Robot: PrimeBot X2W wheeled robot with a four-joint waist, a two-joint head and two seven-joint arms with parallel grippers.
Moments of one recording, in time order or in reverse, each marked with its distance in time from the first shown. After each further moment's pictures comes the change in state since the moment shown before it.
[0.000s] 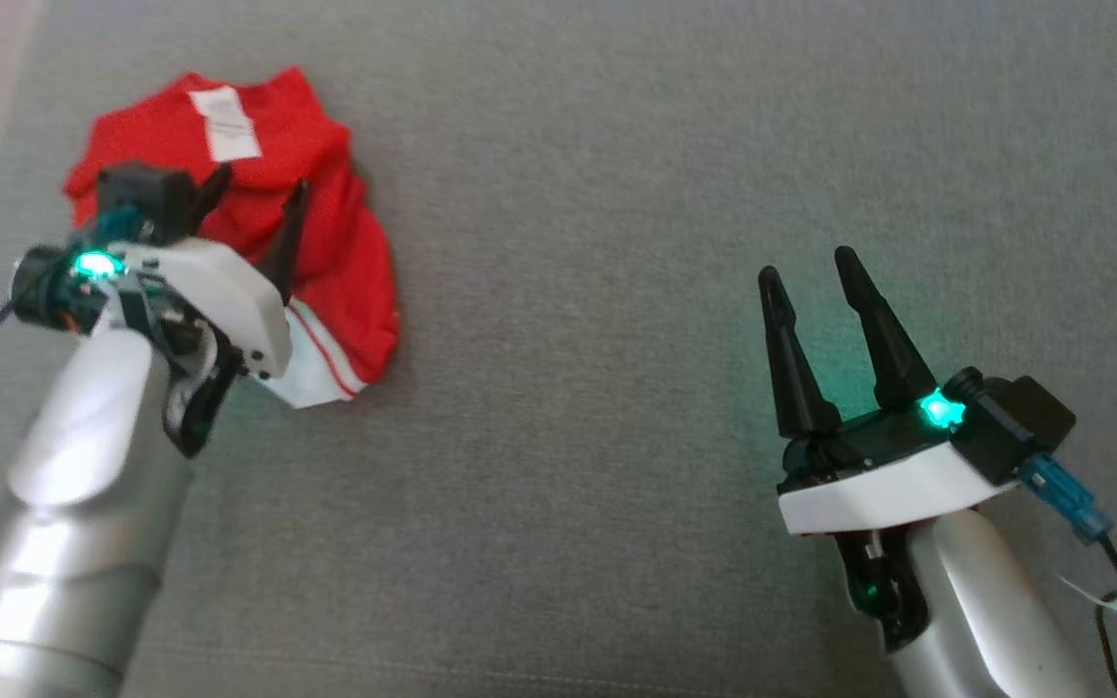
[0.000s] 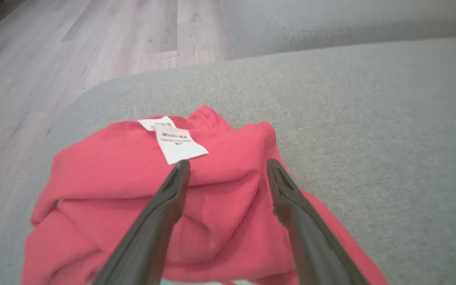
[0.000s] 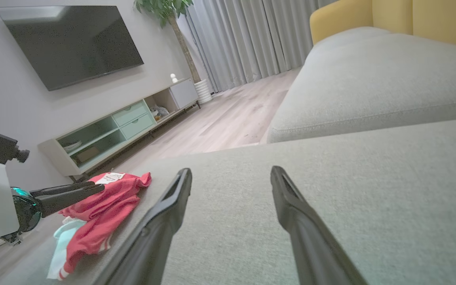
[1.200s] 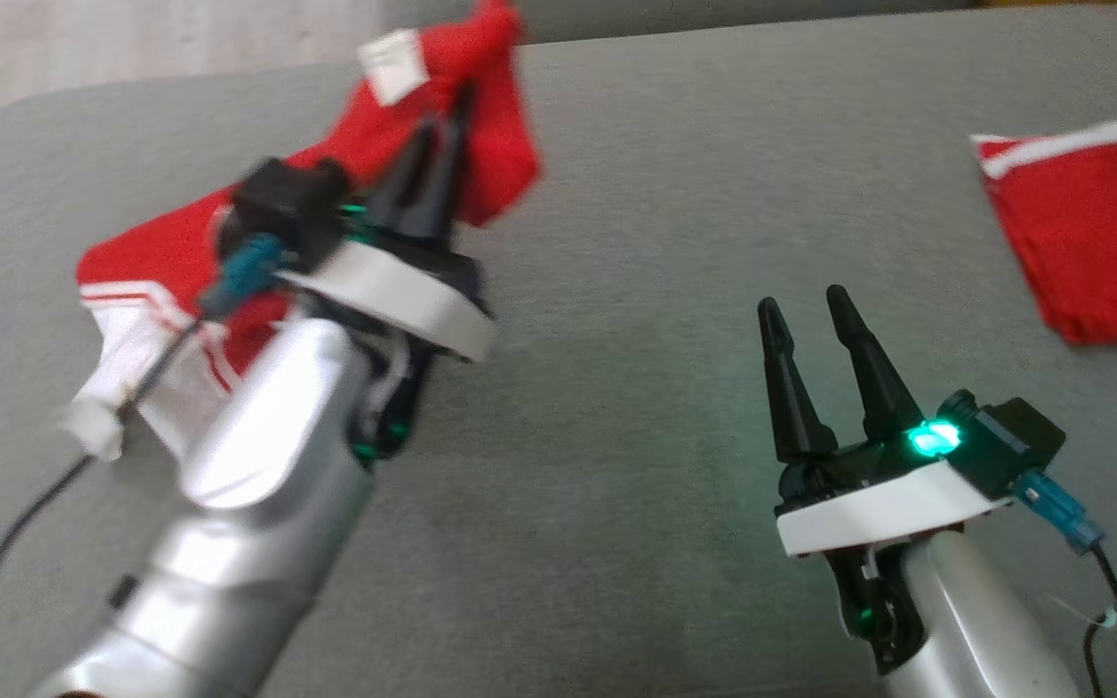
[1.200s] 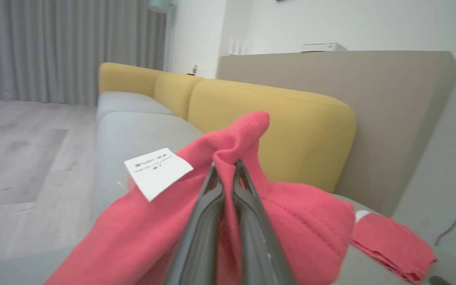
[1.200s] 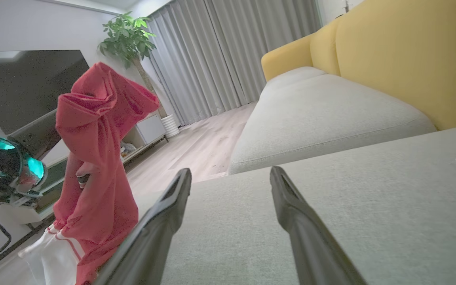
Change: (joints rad) left arm -0.009 -0.119 -0.241 -0.235 -0.246 0.103 -0.328; right arm 0.025 0.000 0.011 0.056 0.100 0.000 0.000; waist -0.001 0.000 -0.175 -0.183
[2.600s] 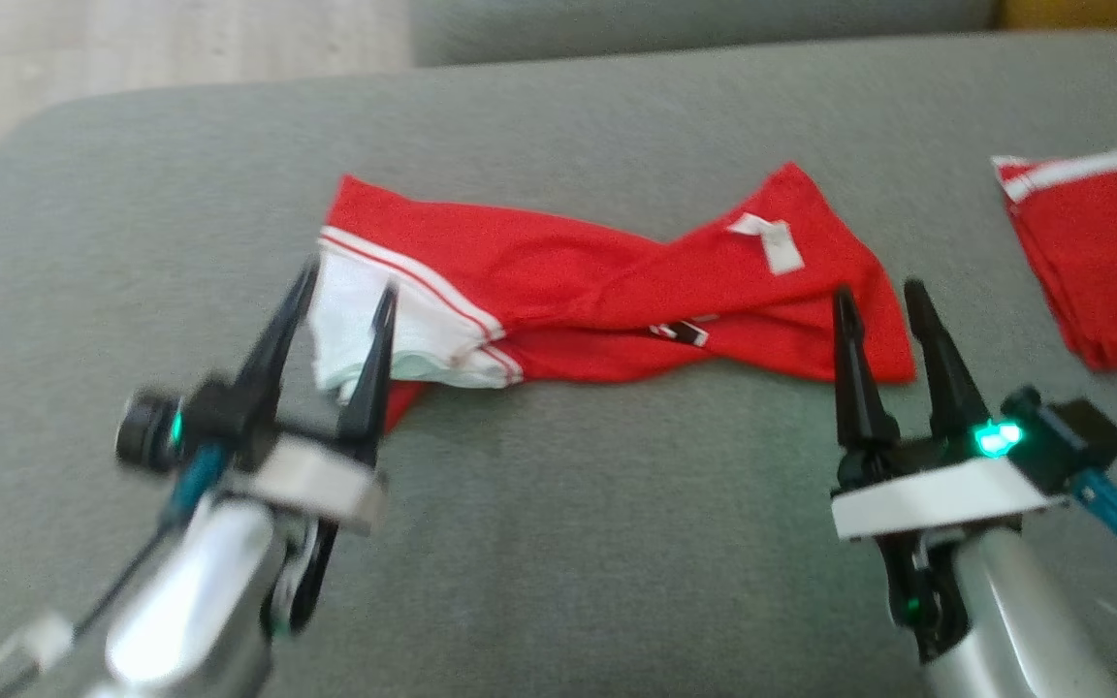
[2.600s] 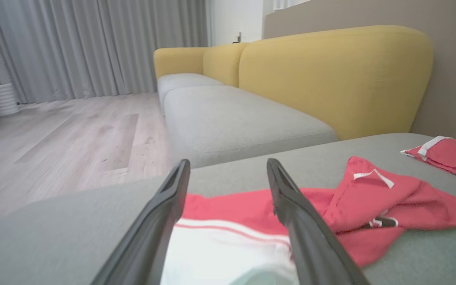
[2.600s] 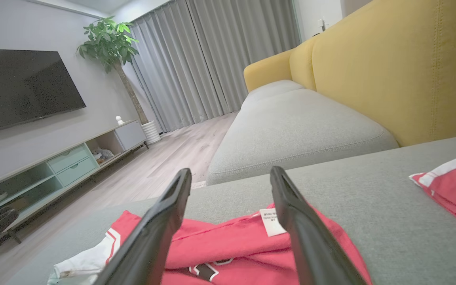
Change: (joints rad) left arm 0.256 0.180 -0.063 -0.060 0.079 0.167 -0.123; right arm -0.004 0.001 -0.123 0.024 -0.046 0.000 0.000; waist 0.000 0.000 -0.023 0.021
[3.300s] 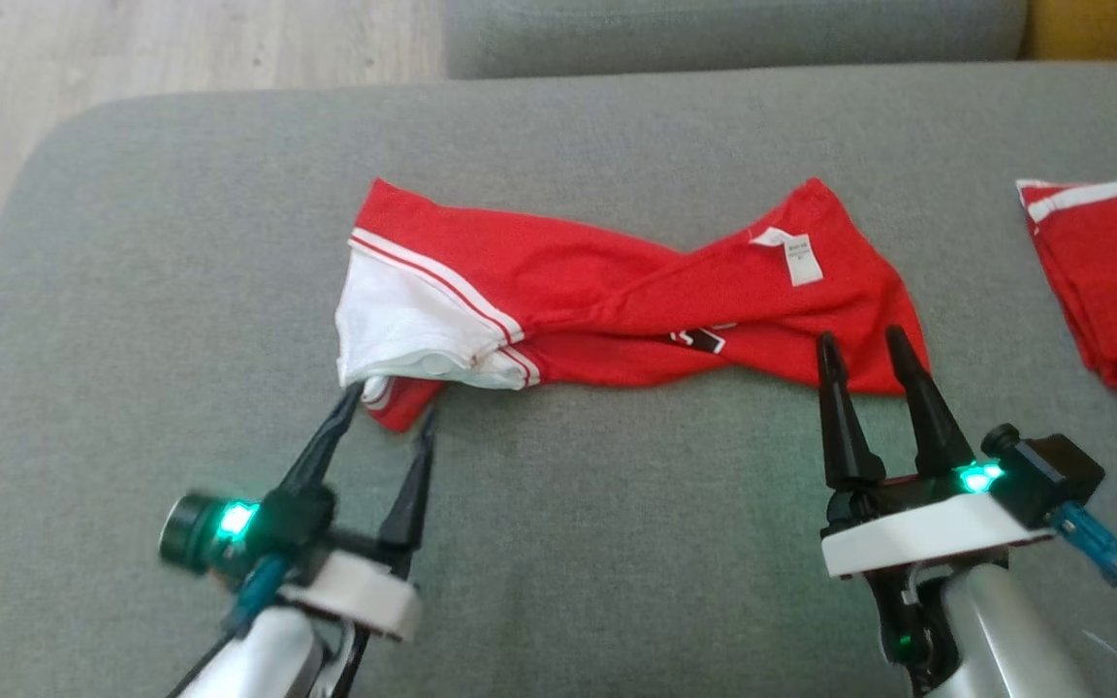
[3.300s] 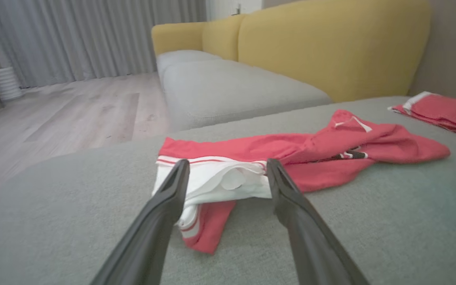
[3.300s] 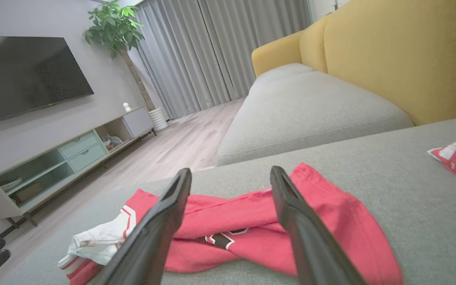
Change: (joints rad) left arm 0.239 -0.033 0.050 -0.091 0.152 0.010 0.020; right arm 0.066 0.000 0.018 0.011 0.001 0.000 0.000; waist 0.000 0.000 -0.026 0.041
